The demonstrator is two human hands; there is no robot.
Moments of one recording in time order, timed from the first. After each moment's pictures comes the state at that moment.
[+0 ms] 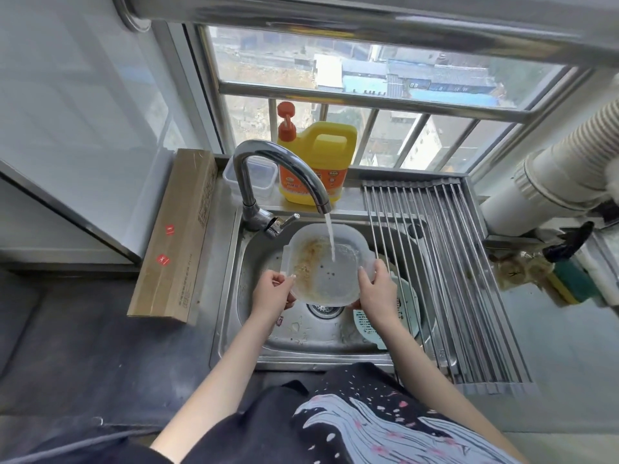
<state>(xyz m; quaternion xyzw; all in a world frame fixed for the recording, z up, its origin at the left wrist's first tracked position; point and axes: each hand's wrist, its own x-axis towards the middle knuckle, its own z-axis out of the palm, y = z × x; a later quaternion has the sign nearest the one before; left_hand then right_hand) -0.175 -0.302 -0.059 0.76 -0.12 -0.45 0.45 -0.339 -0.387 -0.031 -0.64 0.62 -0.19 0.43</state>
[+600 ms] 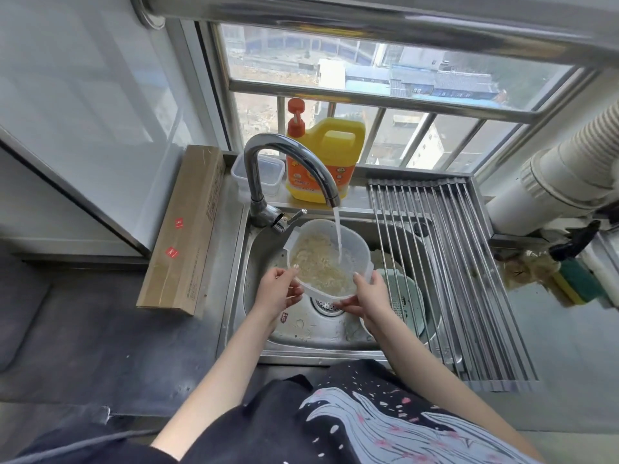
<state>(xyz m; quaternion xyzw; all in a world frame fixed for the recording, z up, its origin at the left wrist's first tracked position) -0.174 -0.293 -0.048 0.66 -0.04 -0.52 0.54 -0.322 -0.376 -0.043 -0.37 0.64 -0.19 0.64</state>
